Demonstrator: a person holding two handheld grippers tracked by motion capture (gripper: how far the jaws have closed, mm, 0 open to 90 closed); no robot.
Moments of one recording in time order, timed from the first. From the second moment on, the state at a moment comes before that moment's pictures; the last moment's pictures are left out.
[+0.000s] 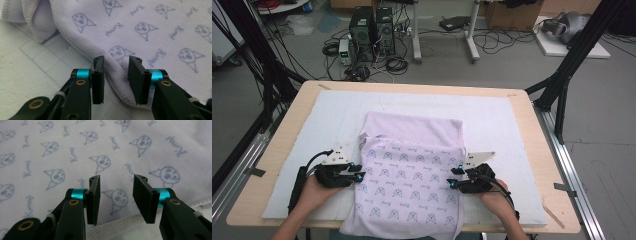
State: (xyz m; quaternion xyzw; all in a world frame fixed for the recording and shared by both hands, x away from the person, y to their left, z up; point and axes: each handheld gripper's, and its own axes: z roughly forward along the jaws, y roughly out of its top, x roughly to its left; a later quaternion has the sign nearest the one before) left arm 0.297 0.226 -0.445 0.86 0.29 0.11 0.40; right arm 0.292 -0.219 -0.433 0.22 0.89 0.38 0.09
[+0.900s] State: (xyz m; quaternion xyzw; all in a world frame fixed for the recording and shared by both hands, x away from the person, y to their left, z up) left arm 0.268 0.247 -0.435 0.87 0.27 0.12 0.40; right arm 0.291 -0.225 -0.443 0.23 0.89 0.38 0.08
